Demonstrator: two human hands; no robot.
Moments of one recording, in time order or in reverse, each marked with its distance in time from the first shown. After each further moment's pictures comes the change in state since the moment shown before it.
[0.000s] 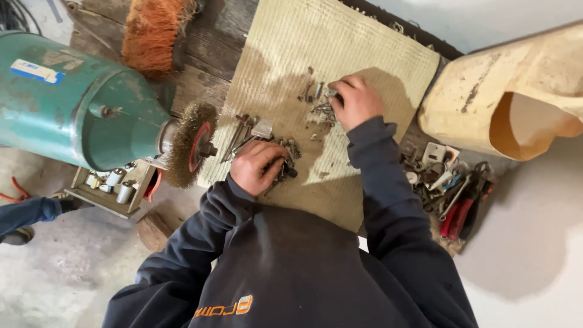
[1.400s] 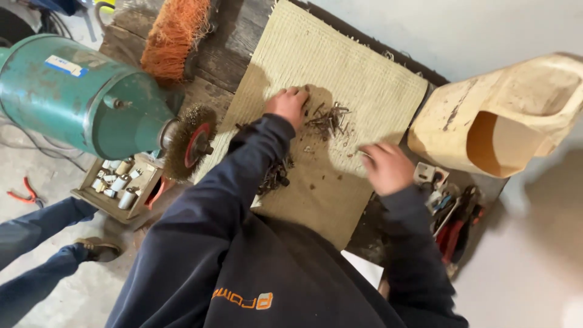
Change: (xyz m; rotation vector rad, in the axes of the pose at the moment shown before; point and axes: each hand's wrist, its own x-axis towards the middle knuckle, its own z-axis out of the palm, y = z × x) left_hand 0.122 -0.095 0.109 0.514 -0.029 -0.148; right_hand -0.110 0.038 -0.068 0.011 -0.121 0.007
